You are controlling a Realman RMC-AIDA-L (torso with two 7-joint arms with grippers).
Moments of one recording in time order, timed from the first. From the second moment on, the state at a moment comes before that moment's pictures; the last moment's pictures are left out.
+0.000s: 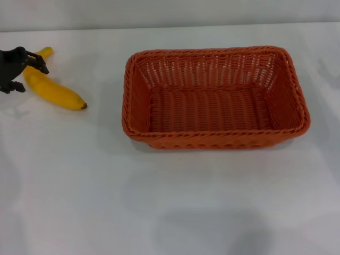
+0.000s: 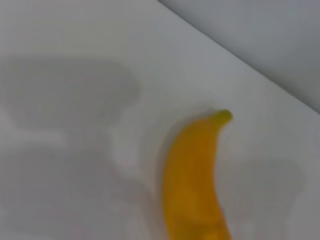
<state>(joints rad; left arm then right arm) -0.95 -1.73 0.72 0.27 -0.49 -1.02 0.12 0.57 2.02 -0.42 -0.14 2.04 1.12 -2.69</state>
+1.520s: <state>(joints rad) -0.80 -1.88 0.95 0.94 -0.42 -1.37 1.65 0.57 2.03 -0.40 -0.04 2.31 1.07 -2.70</state>
